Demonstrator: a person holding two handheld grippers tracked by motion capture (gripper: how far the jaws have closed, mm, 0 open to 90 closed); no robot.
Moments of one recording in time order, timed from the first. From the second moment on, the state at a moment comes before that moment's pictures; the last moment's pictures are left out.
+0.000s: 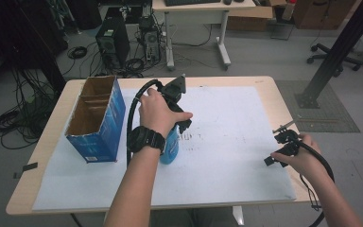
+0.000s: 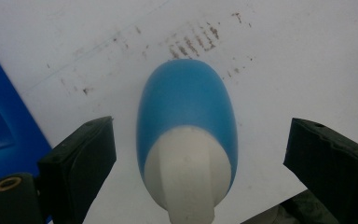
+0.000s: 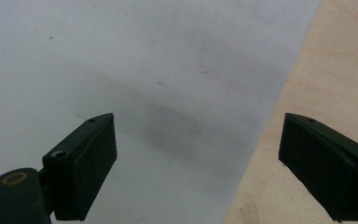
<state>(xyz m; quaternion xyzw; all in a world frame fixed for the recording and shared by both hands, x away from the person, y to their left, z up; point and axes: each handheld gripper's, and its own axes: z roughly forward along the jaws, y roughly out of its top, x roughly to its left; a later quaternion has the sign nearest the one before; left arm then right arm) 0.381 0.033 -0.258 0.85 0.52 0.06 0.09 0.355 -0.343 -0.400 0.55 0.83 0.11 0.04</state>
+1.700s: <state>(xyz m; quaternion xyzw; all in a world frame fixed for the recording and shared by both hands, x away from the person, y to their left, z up) 0.390 0.033 -0.287 0.84 0.53 0.06 0.06 0.357 -0.341 -0.412 0.55 0.83 0.11 0.03</state>
